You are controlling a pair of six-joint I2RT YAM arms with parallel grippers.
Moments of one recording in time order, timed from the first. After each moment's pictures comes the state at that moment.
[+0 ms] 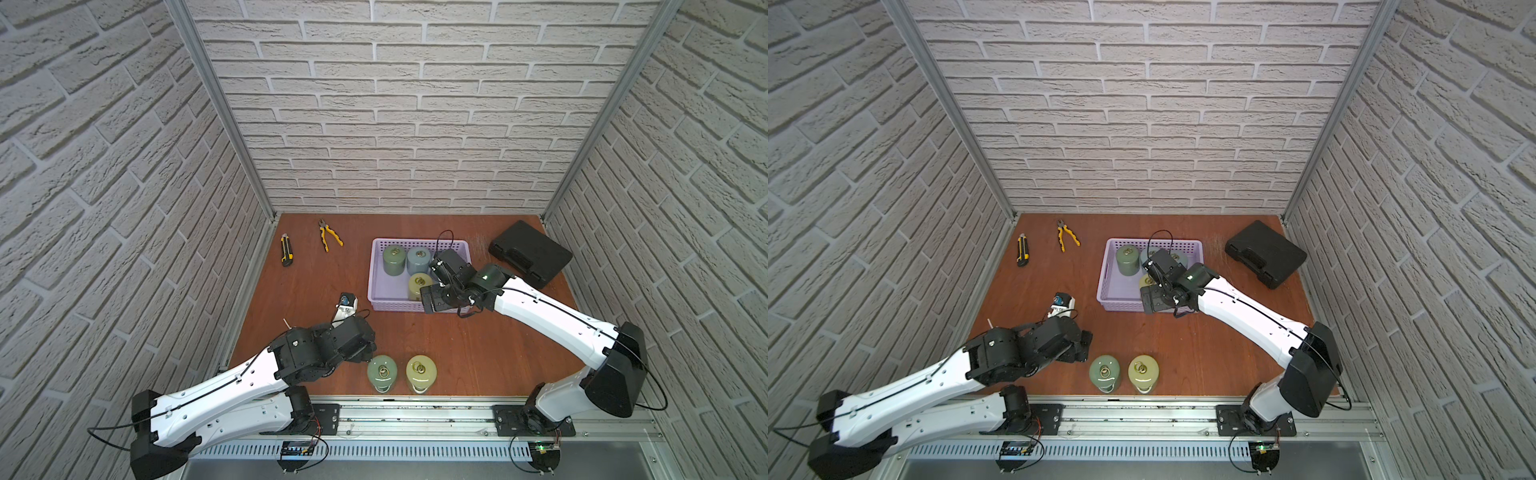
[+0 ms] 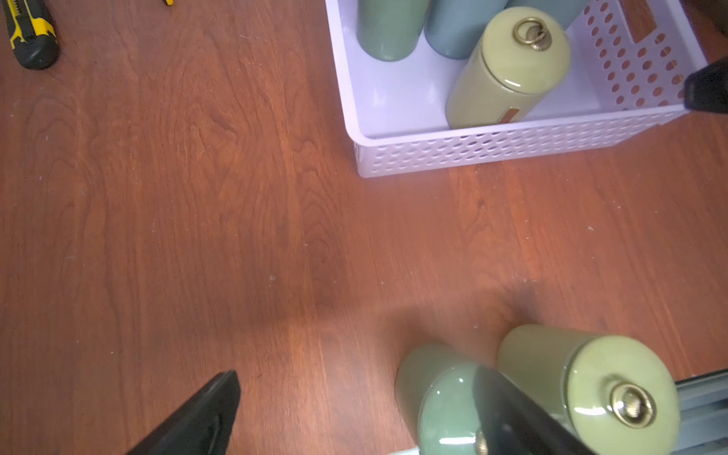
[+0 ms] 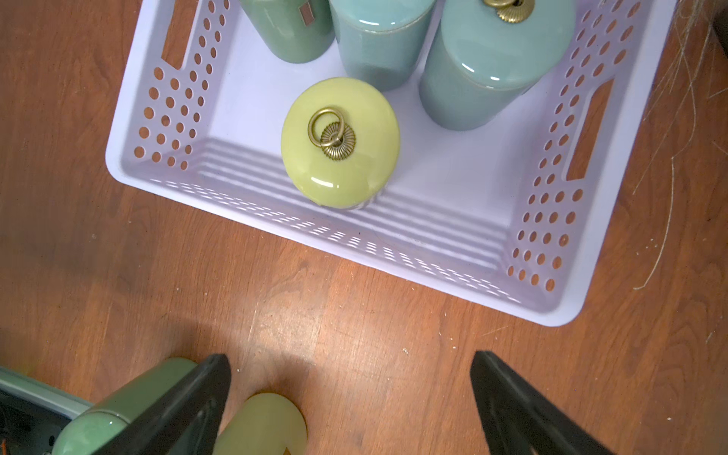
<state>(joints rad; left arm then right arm) -1.09 0.84 0.86 -1.07 -0.47 -0.79 0.72 1.53 1.35 -0.97 0.18 0.52</state>
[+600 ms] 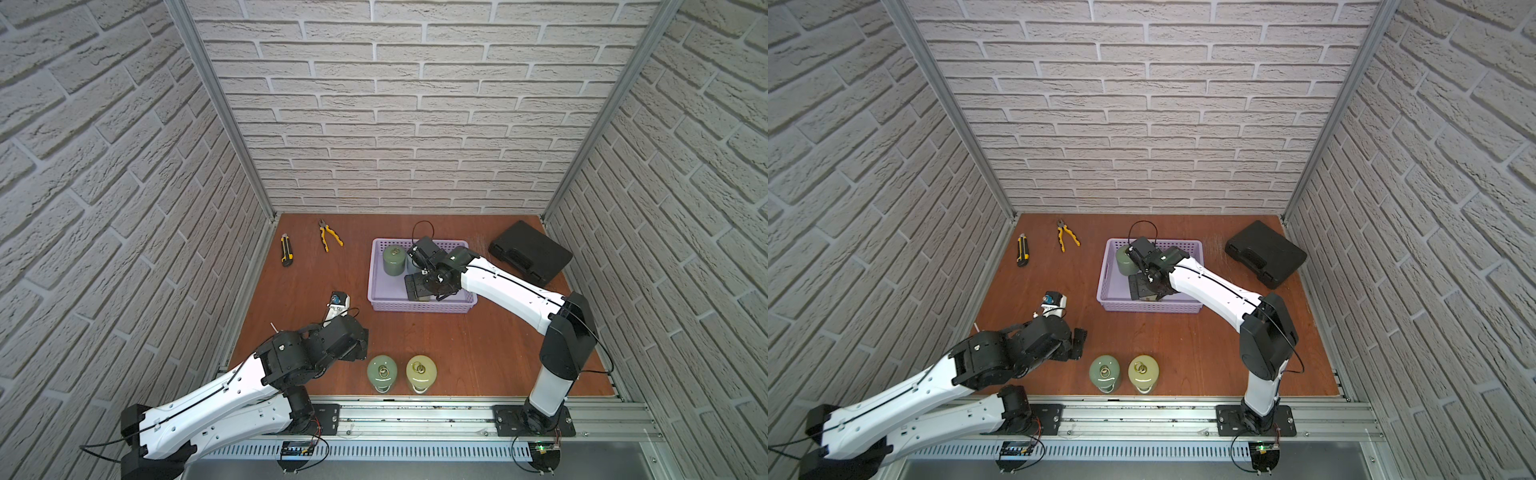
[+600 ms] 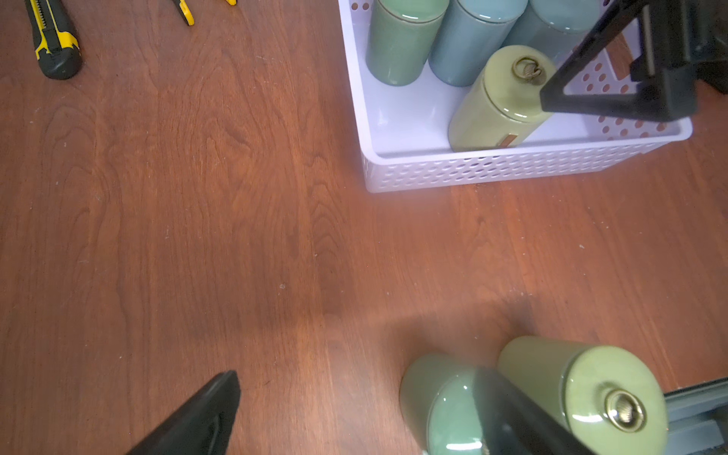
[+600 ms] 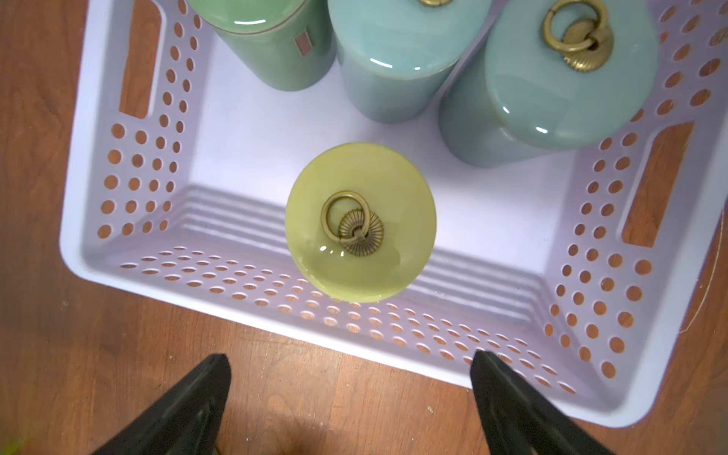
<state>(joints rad) -1.05 0.77 0.84 -1.07 -0.47 -0.77 0.69 1.81 1.58 -1.01 0.18 0.55</state>
